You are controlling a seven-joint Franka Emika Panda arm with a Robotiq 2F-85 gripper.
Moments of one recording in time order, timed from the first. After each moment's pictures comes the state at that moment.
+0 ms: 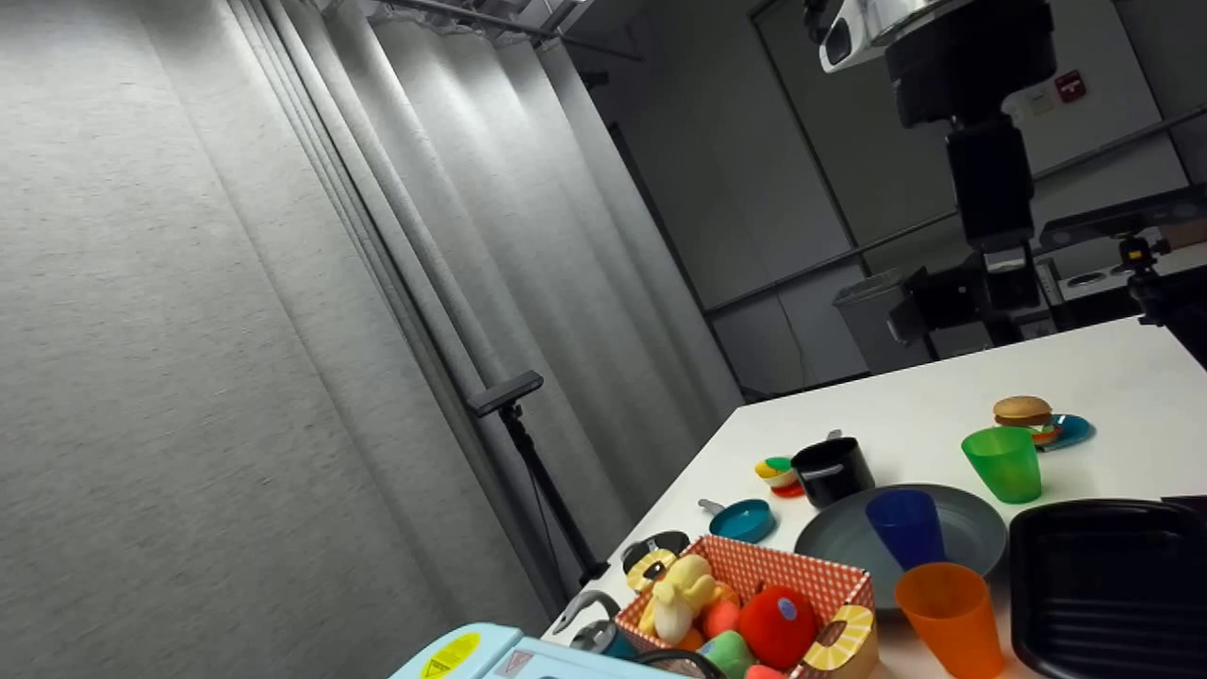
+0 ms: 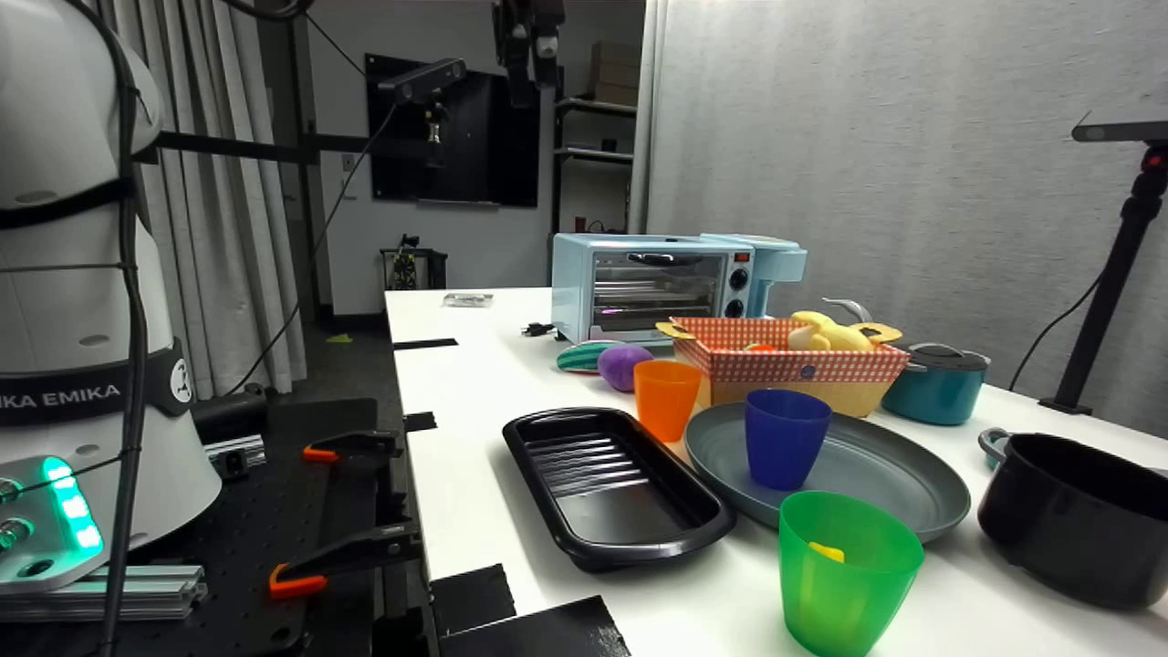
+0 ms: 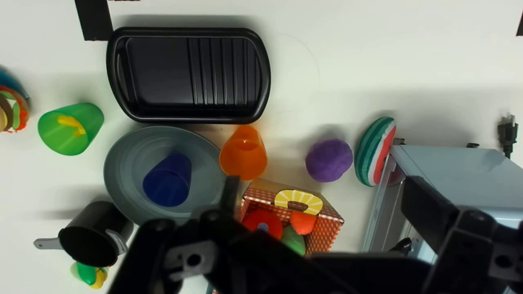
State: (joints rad) arm 0.03 -0.75 0.11 -2.52 0.02 1.95 0.11
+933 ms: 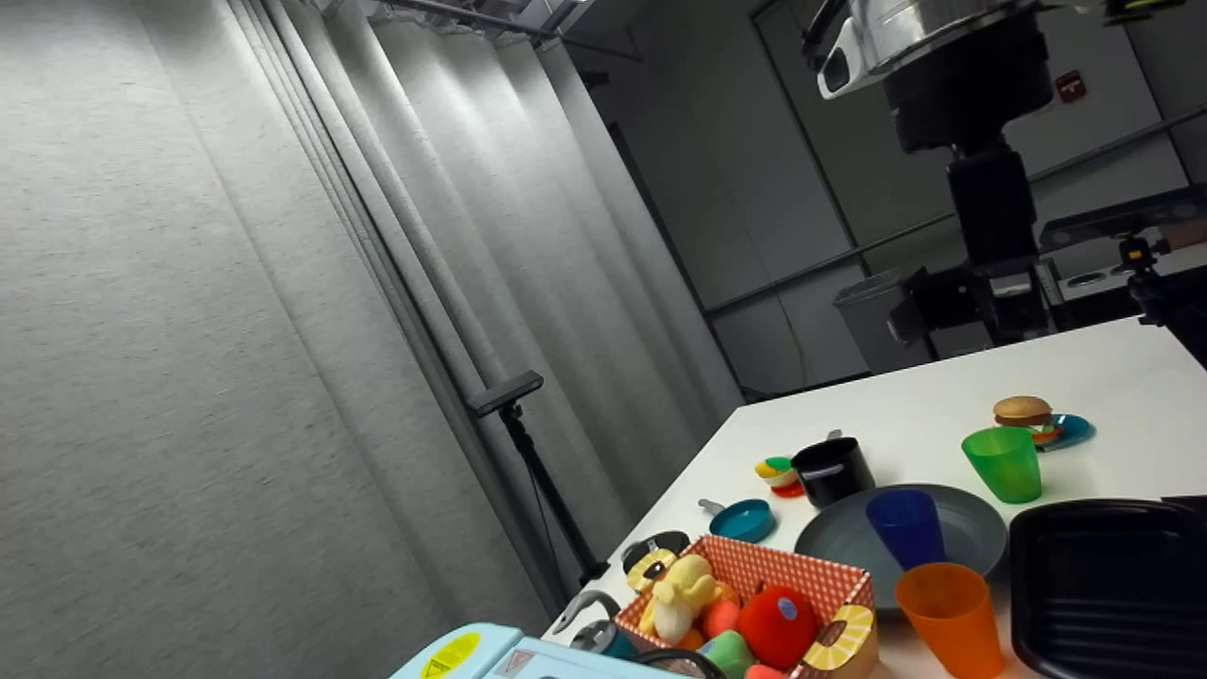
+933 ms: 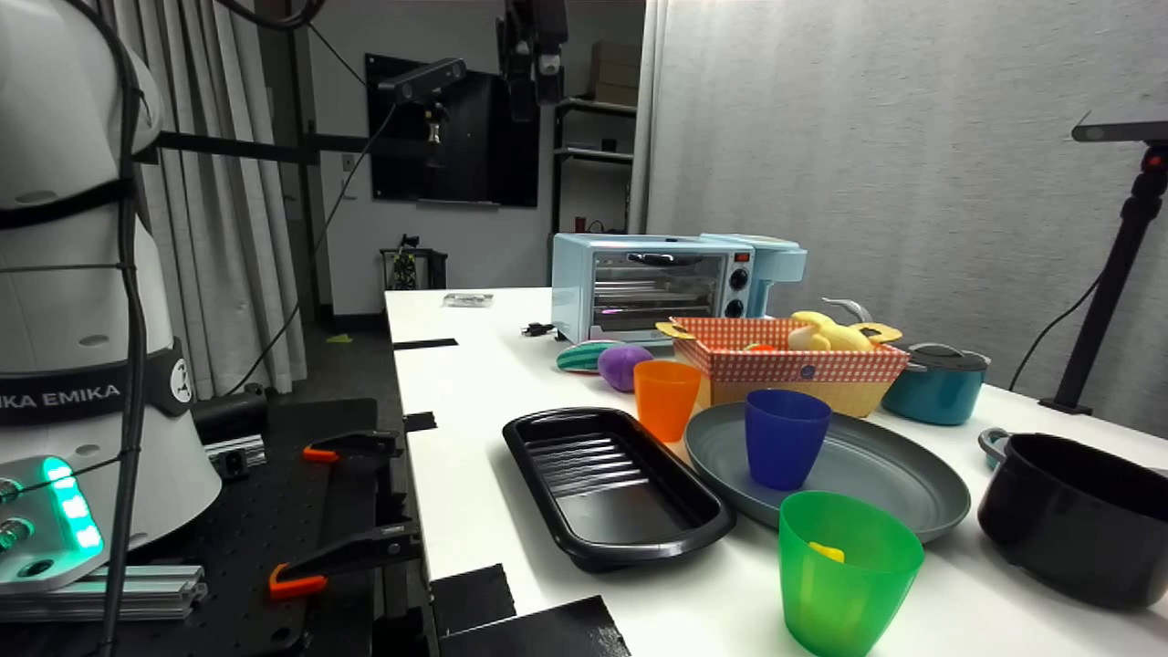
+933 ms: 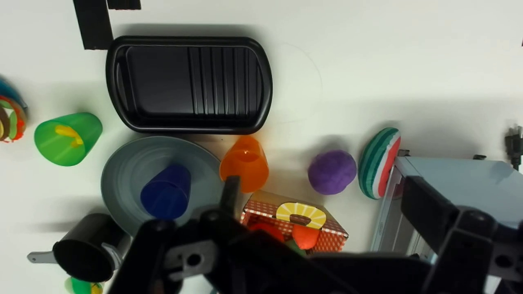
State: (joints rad) arm 0.03 -0.71 0.11 -2.52 0.01 1.95 0.11
